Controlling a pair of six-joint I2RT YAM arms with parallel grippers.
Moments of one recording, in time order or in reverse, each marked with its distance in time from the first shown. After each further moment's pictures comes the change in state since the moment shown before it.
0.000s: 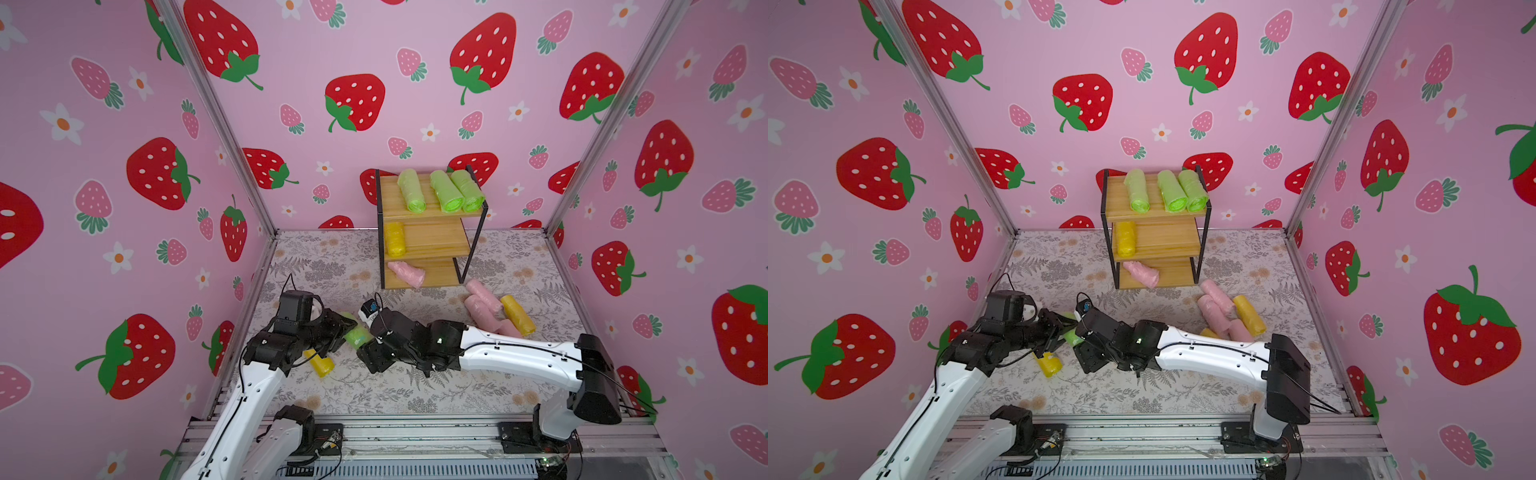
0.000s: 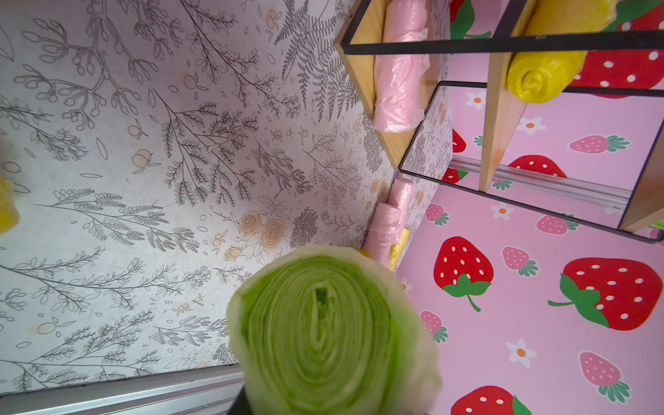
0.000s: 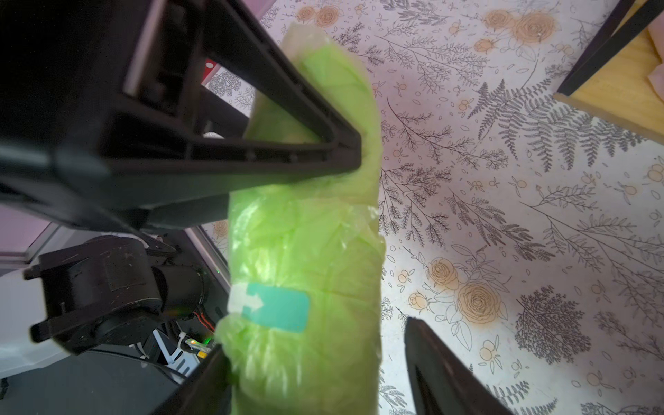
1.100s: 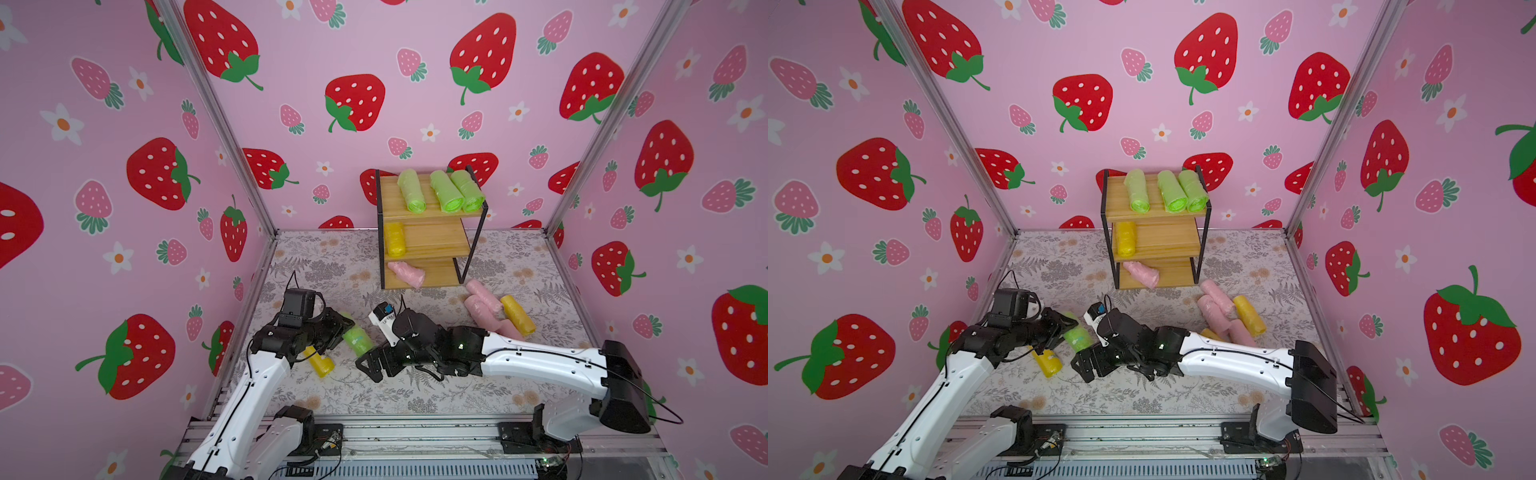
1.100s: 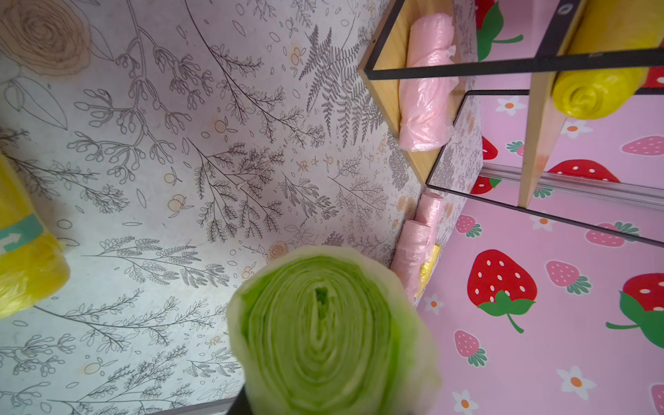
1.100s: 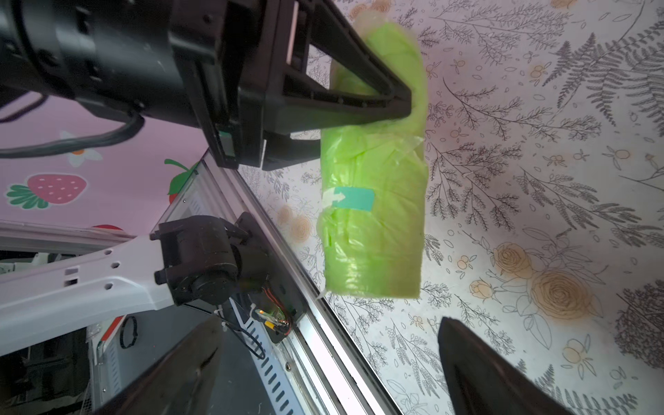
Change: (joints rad) left arm 0.028 0.064 -0.023 0.024 -0.040 0.093; right arm -0.013 -0.141 -0.201 0.181 -0.194 0.085
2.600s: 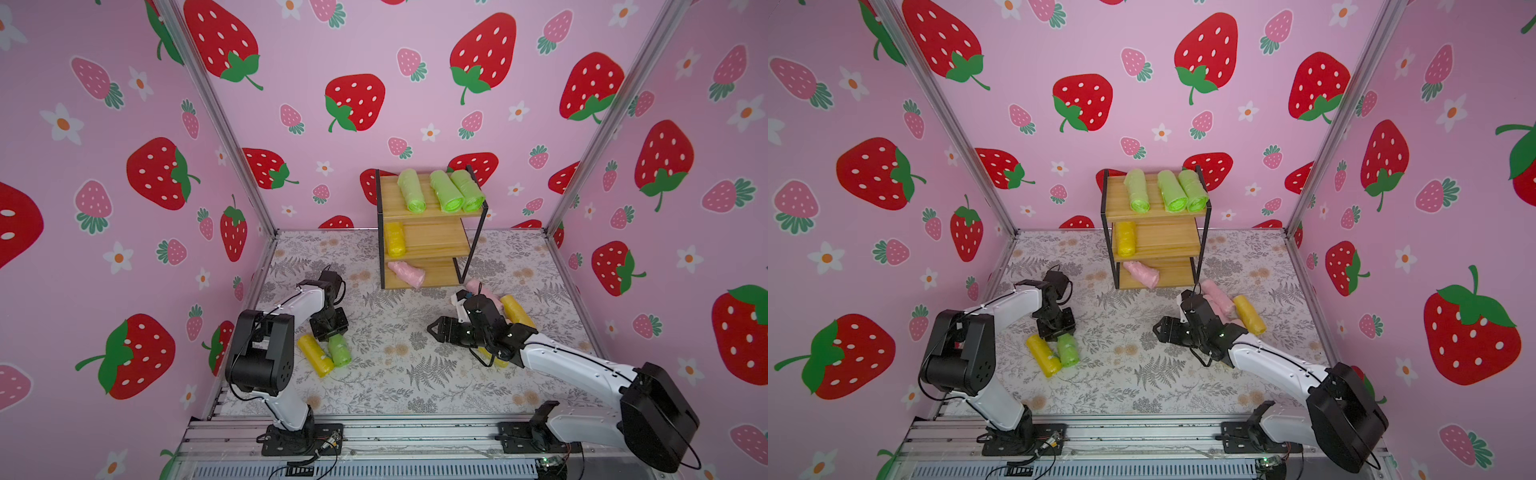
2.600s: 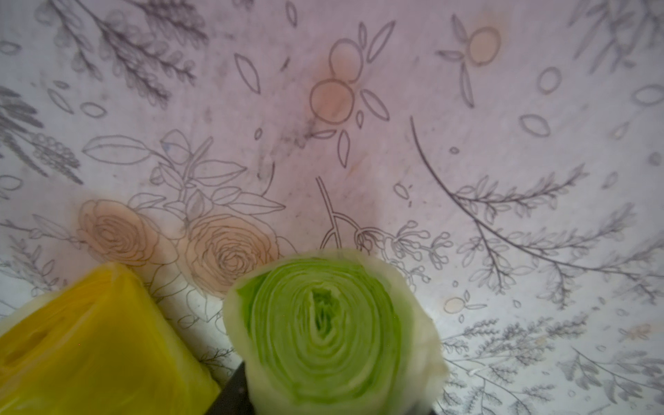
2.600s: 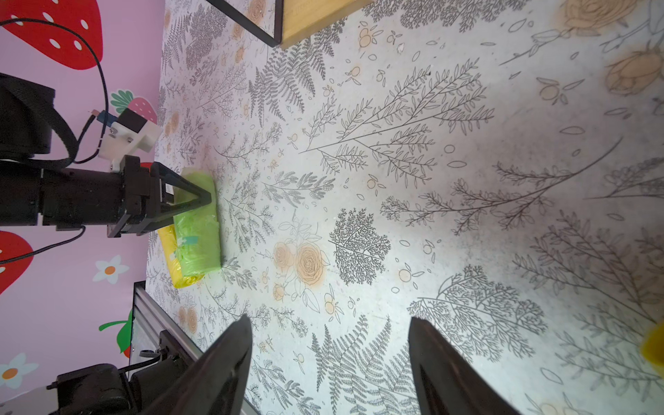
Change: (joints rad) left arm 0.008 0.784 0.240 -0.100 -0.420 0.461; right arm -0.549 -0.270 -0.561 0.214 -0.143 0.197
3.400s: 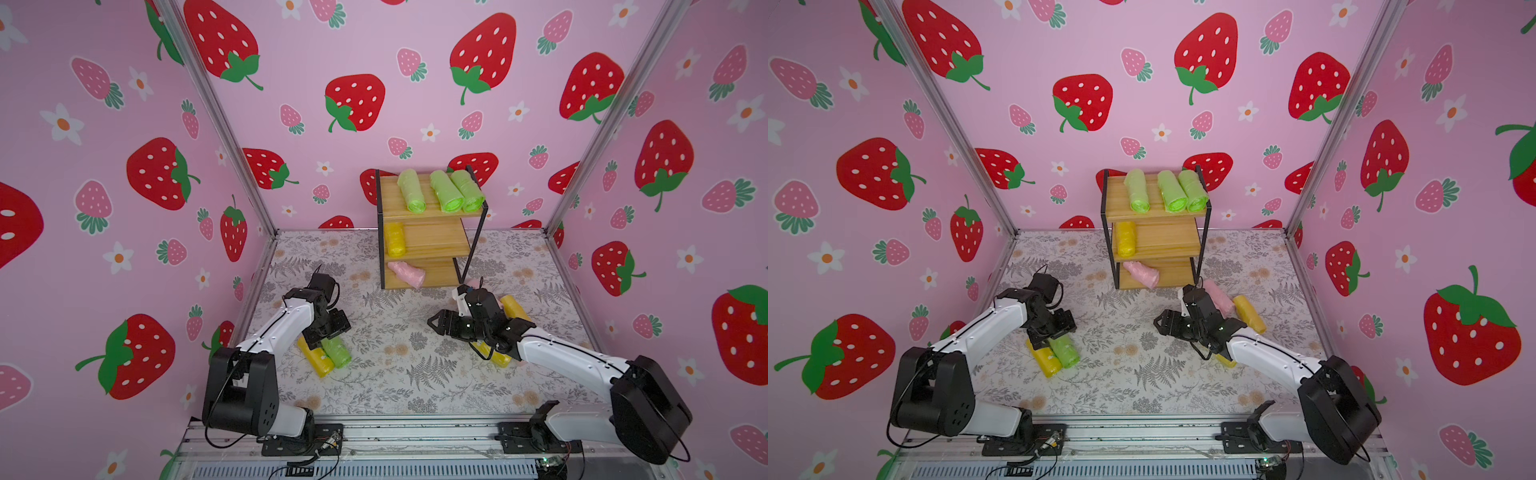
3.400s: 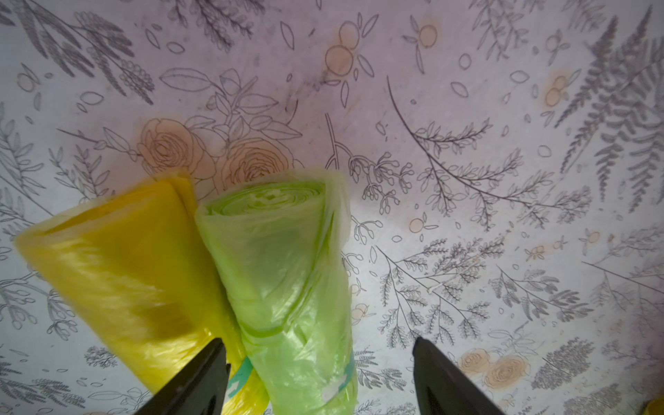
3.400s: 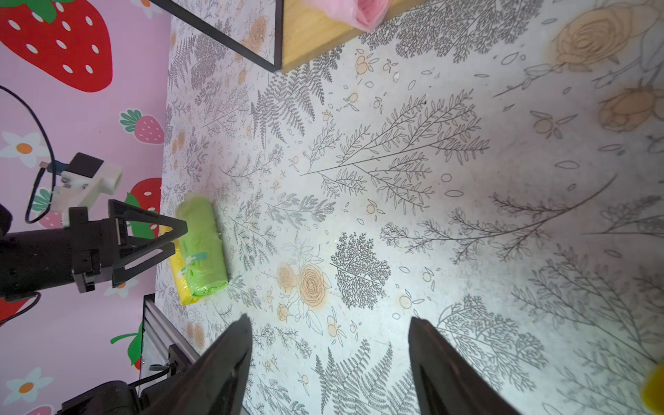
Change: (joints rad) left arm 0.000 -0.228 -0.090 -0.027 0.029 -0.070; right arm -0.054 0.052 0.031 0.034 -0.040 -0.005
